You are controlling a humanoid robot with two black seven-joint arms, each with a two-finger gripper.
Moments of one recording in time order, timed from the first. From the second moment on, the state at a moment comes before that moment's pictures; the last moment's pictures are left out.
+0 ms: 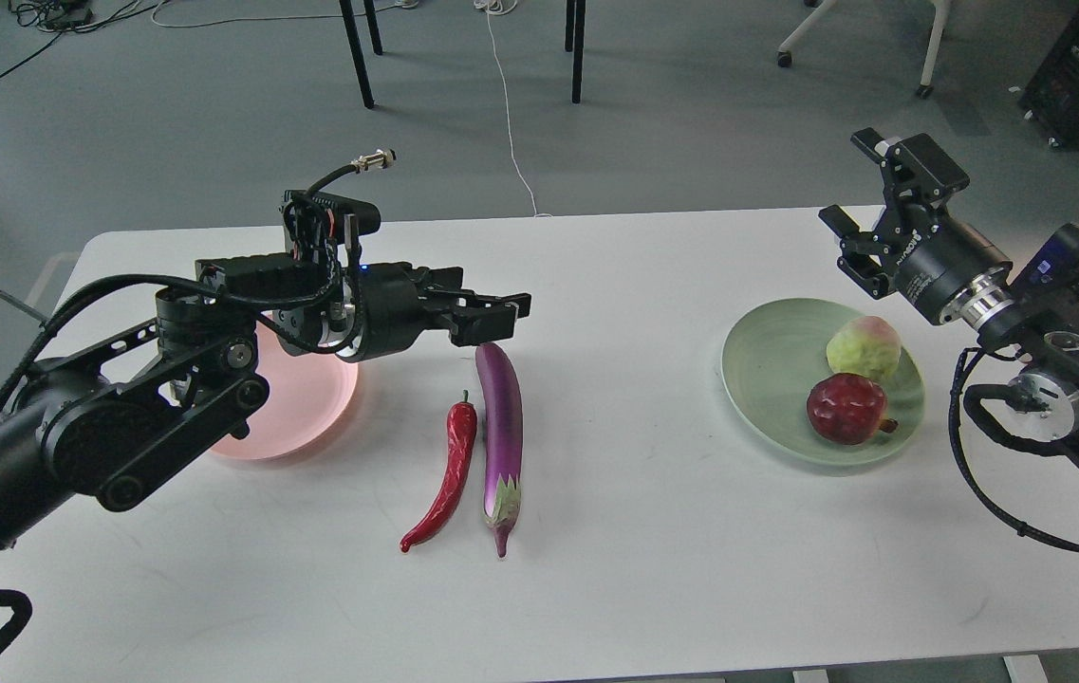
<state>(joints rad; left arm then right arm) -0.72 0.39 -0.75 -1.37 1.85 -0.49 -0.04 0.71 -0.59 0.50 0.96 -0.40 0.23 0.49</state>
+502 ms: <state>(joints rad) -0.75 0.42 -0.71 -1.42 1.82 -0.49 -0.02 0.67 -0.63 0.51 1.02 -0.40 0.23 0.49</state>
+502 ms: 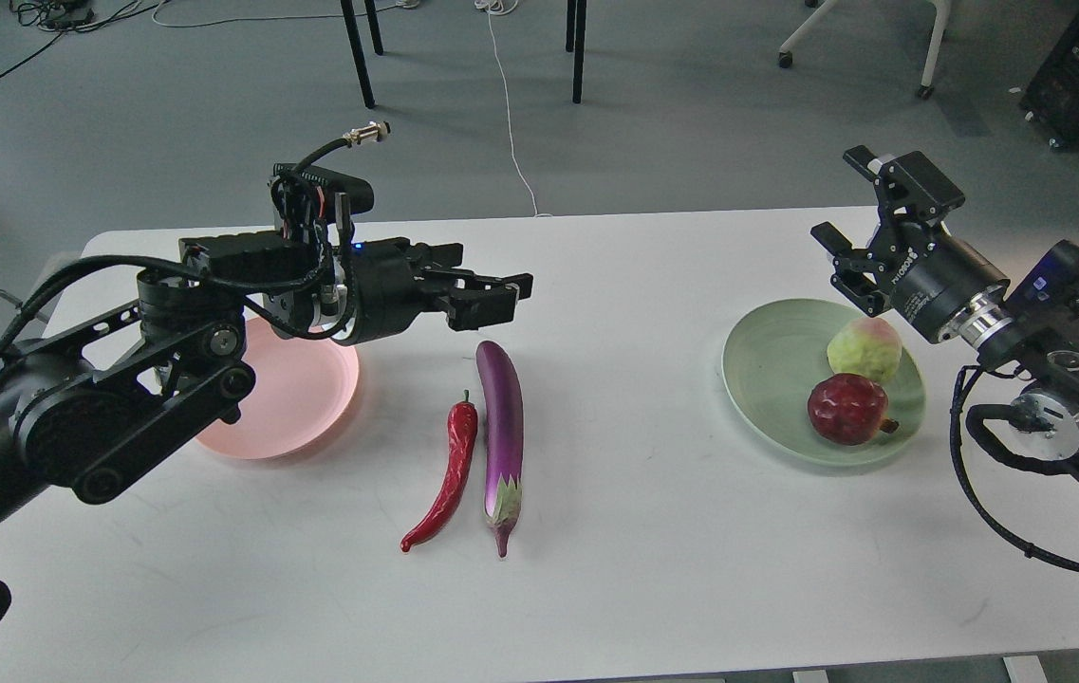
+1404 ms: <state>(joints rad) -0.89 0.29 -0.46 -1.15 1.79 -0.49 0.07 0.64 -0.63 0.55 1.01 -0.38 0.23 0.49</state>
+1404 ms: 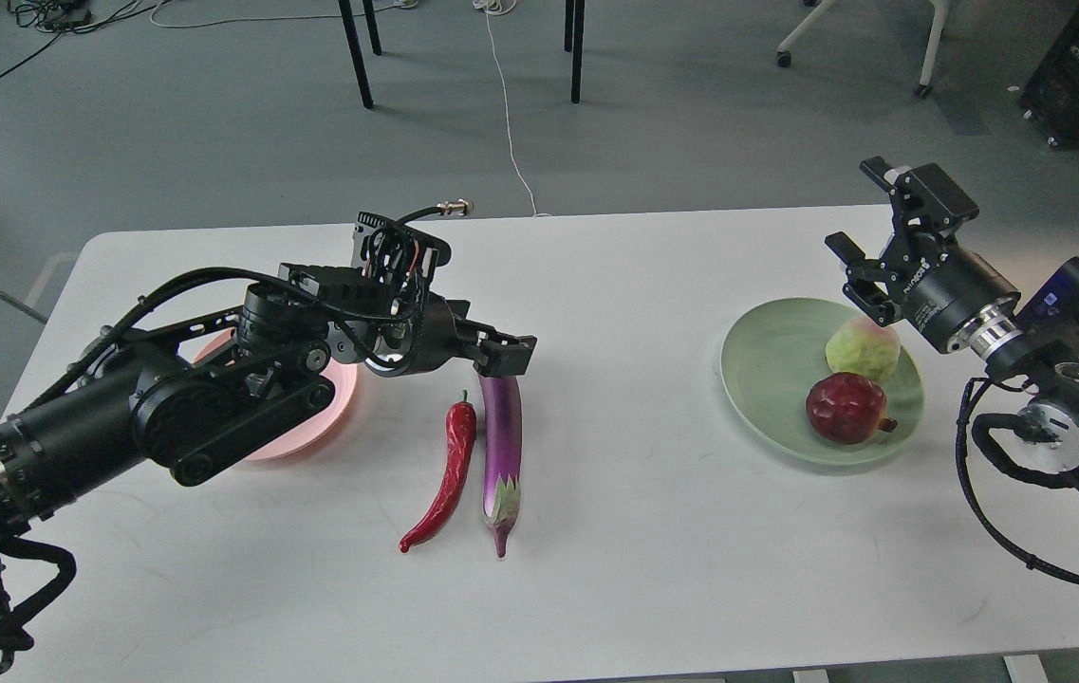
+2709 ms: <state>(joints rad) -0.81 0.08 -0.46 -0.96 1.70 -0.49 0.21 0.63 -0.63 0.56 1.00 -0.38 0.22 0.49</state>
